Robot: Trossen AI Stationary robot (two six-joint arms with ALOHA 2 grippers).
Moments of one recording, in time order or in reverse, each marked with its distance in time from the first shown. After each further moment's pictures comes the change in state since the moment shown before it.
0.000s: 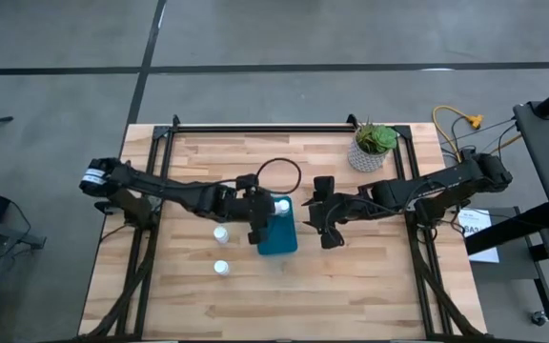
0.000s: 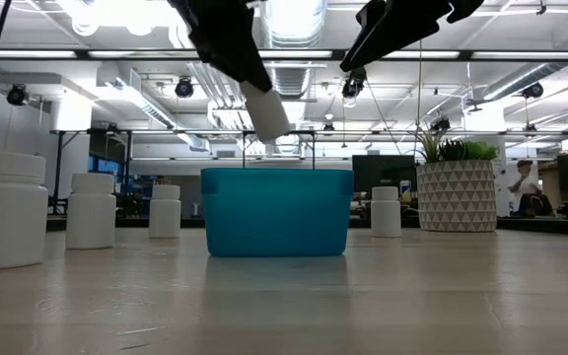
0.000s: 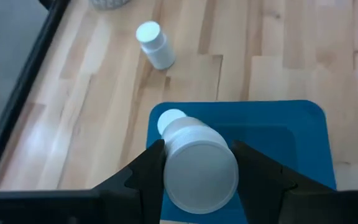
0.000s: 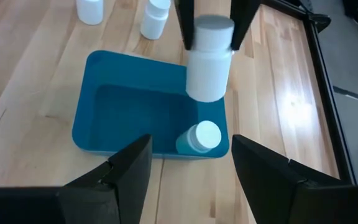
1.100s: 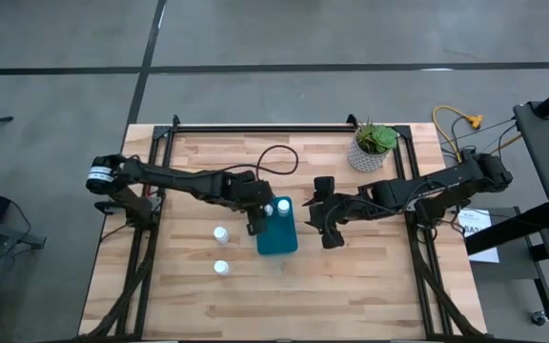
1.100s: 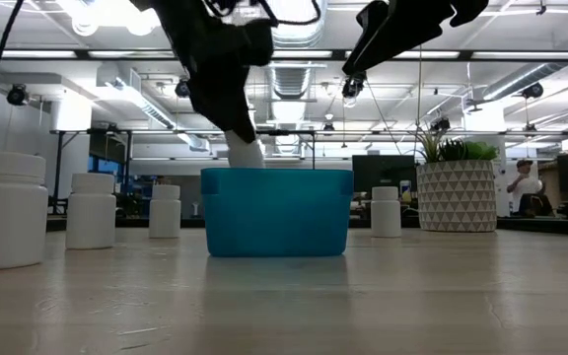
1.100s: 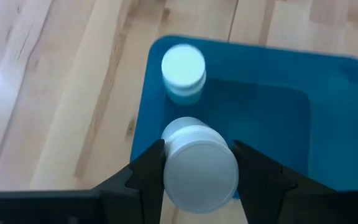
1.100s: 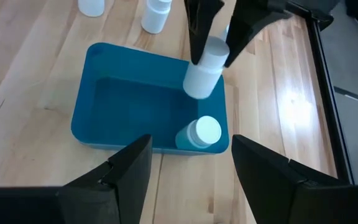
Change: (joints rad) left arm 0.153 0.040 -0.086 -0.011 0.240 -0.073; right arm -0.001 0.000 -0.001 -0.017 0.000 -0.016
